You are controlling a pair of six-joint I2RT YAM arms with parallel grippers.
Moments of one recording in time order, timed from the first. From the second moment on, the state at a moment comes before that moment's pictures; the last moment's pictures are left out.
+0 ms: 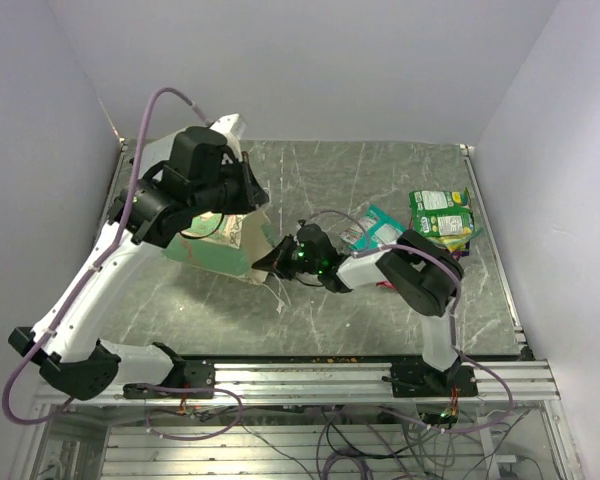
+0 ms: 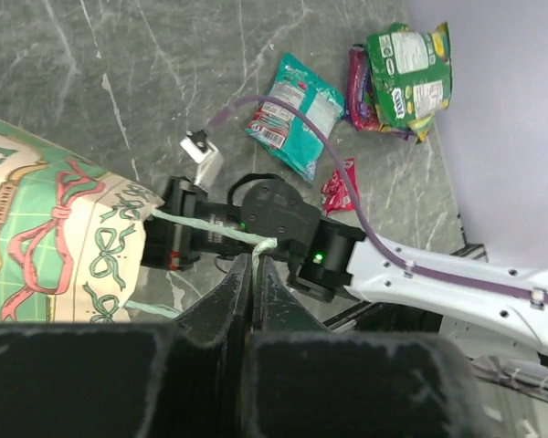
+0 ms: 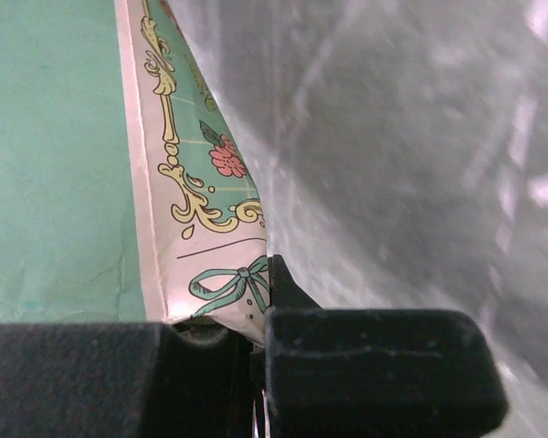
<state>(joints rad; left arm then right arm) -0.62 1.26 1.67 -0.92 0.03 -0.59 0.82 1.96 0.88 0.60 -0.26 1.35</state>
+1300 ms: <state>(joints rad) -0.87 1.16 1.36 -0.96 -0.17 -0.66 0.82 2.15 0.92 0.80 -0.30 1.25</state>
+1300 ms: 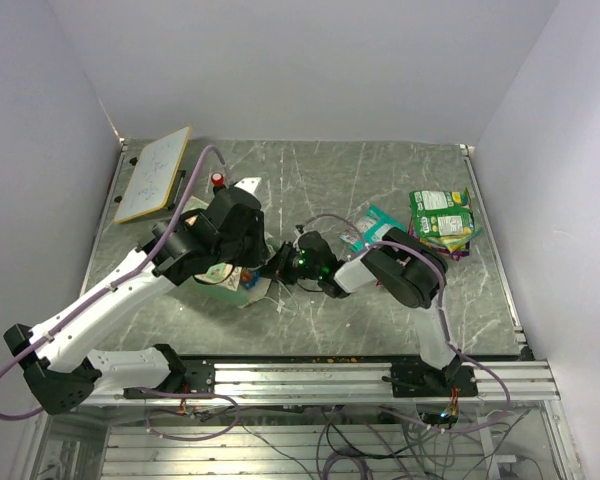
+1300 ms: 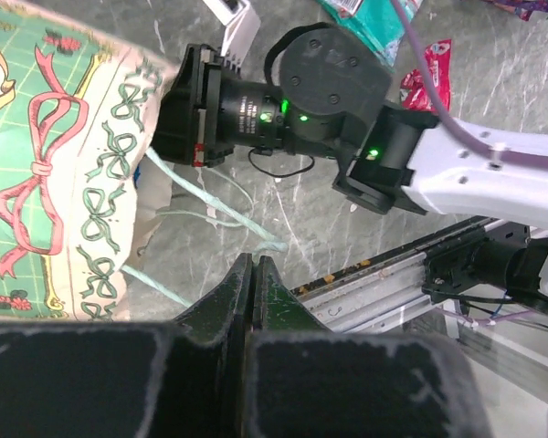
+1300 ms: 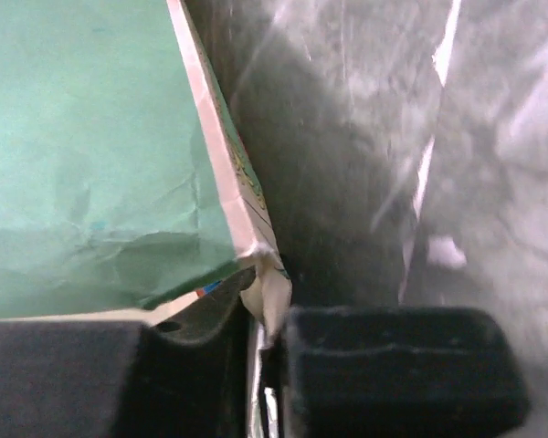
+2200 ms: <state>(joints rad) -0.85 1.02 1.23 -0.90 -0.17 -0.81 0.94 1.46 0.48 0.72 -0.35 0.13</state>
